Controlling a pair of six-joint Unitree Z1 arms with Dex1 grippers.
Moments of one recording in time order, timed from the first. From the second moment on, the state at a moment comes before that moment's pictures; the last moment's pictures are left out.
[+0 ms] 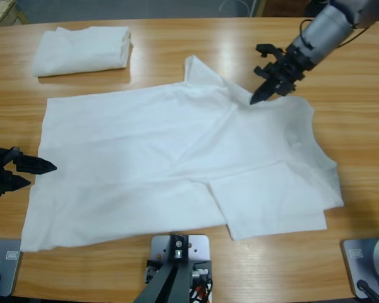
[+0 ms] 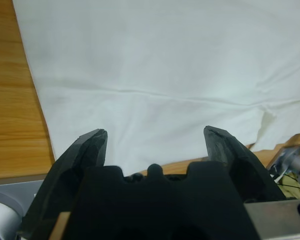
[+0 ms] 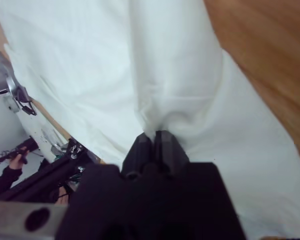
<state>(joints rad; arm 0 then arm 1) -0.49 1.29 -0.68 0.63 -0.26 -0.84 0.25 2.17 -1.59 1.09 0.67 -0.21</state>
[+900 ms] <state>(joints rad) -0.49 1.20 -0.57 0.52 -0.27 -0.88 0.43 1.98 -1.28 1.05 0.50 0.02</state>
